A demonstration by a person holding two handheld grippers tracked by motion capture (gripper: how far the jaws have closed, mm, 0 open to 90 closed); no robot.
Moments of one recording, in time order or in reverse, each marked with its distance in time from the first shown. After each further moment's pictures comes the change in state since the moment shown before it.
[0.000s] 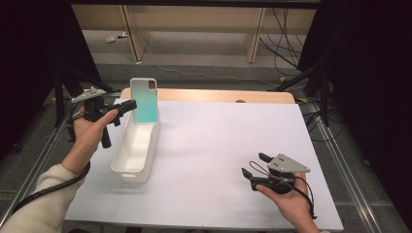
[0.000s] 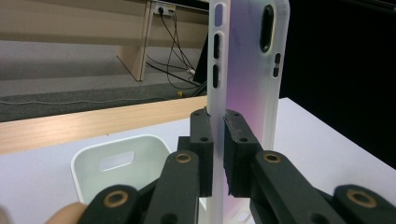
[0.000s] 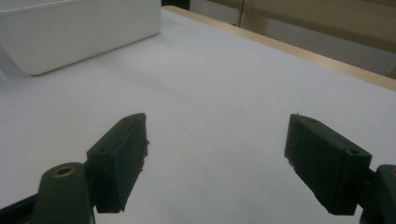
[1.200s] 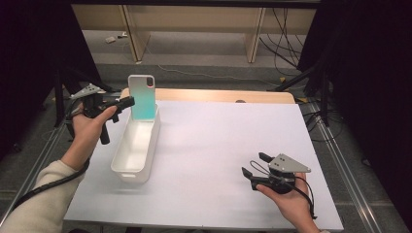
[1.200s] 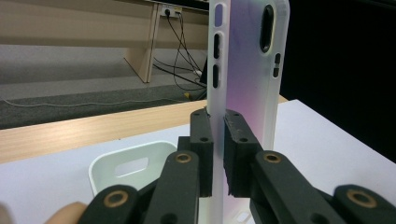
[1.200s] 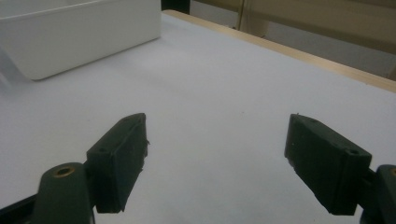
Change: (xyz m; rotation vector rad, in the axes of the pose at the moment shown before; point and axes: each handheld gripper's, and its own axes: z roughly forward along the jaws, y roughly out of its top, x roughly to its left) left arm 0.009 0.005 0.003 0.001 0.027 0.014; right arm -0.001 0.001 -0.002 0.001 0.000 0.006
